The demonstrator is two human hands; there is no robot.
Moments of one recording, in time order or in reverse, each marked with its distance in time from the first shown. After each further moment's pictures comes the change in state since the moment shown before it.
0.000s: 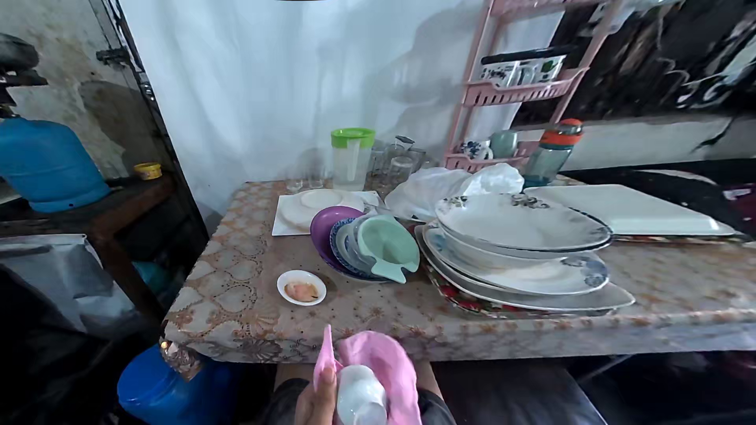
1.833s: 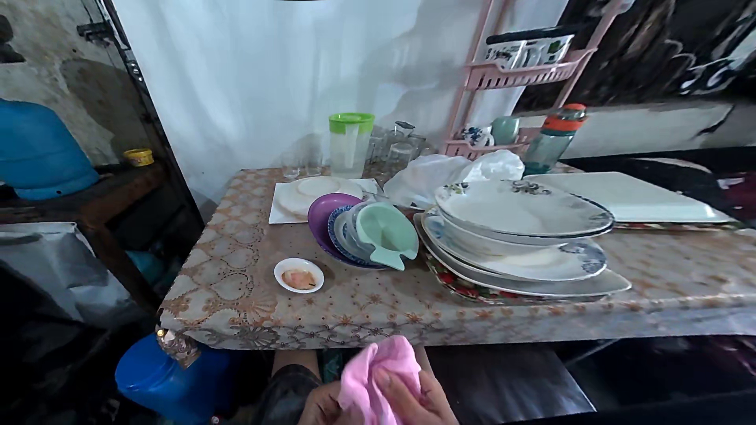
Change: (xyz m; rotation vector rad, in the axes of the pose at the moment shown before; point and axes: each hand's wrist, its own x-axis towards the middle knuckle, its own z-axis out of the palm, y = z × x) left_hand 0.001 -0.031 -0.032 -0.176 -0.492 0.040; right_hand 0.008 -0.051 0.037 -0.561 0.001 -0.229
